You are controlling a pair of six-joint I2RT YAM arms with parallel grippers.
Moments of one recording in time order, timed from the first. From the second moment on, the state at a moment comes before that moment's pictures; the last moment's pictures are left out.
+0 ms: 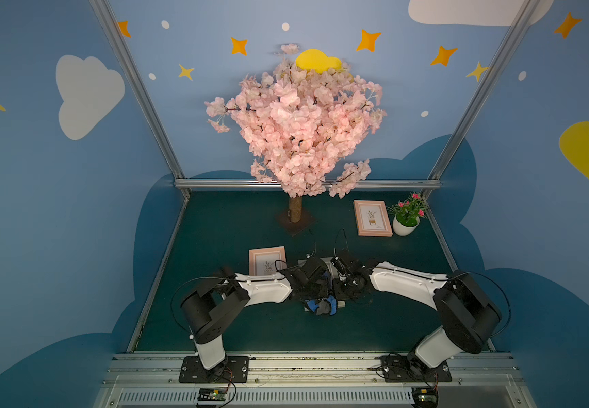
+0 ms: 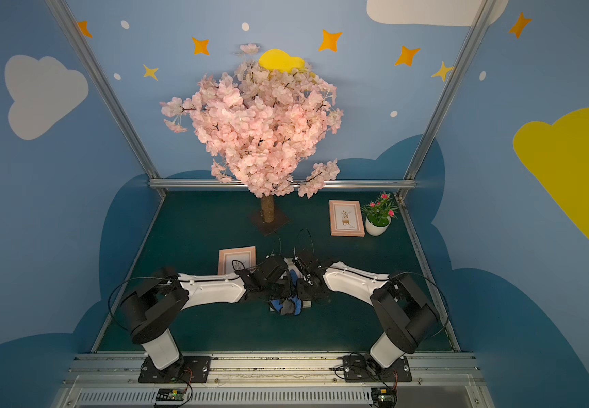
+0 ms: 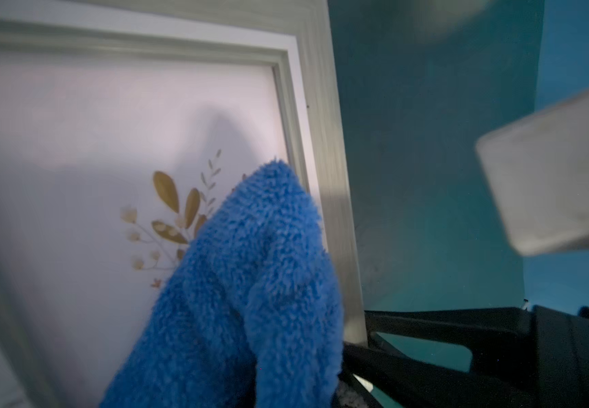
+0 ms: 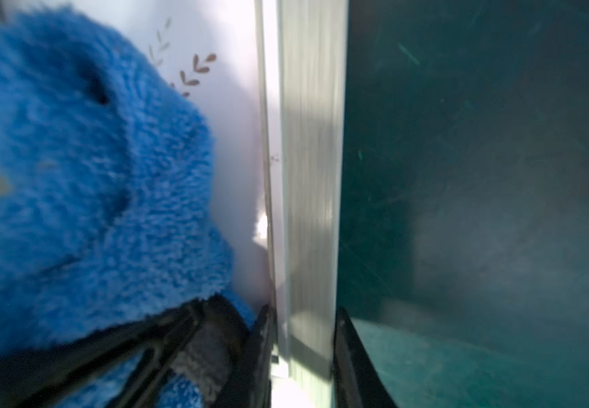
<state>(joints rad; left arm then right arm) -0.91 1.76 0.91 -0.04 0.15 -0.96 0.78 1.60 0.88 -0.61 -0.06 0.63</state>
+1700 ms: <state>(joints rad) -0.72 1.95 1.16 -0.12 0.22 -0.77 0.78 1.60 0.89 -0.61 -0.05 0.64</state>
